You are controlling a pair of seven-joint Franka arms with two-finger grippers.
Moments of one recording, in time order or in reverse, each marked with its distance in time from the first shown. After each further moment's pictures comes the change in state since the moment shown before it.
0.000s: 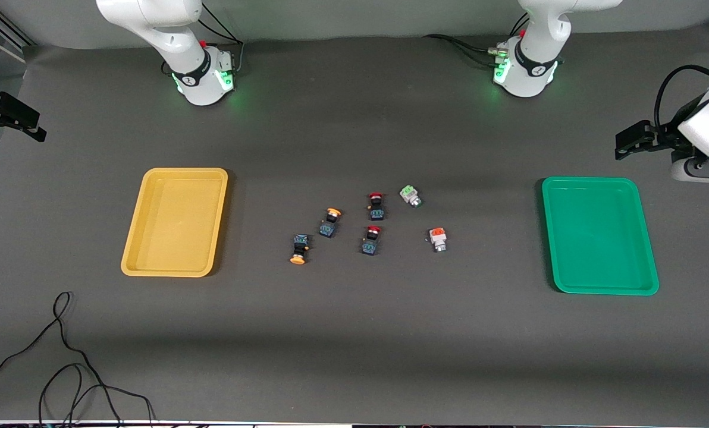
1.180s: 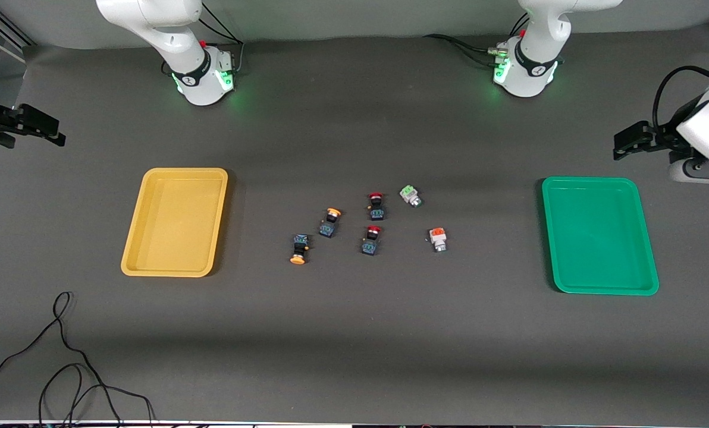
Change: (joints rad) left arm -0.006 0.002 -0.003 -0.010 -0.038 -0.001 -0.013; right arm 0.000 0.032 0.001 -0.055 0.019 -0.025 -0.001
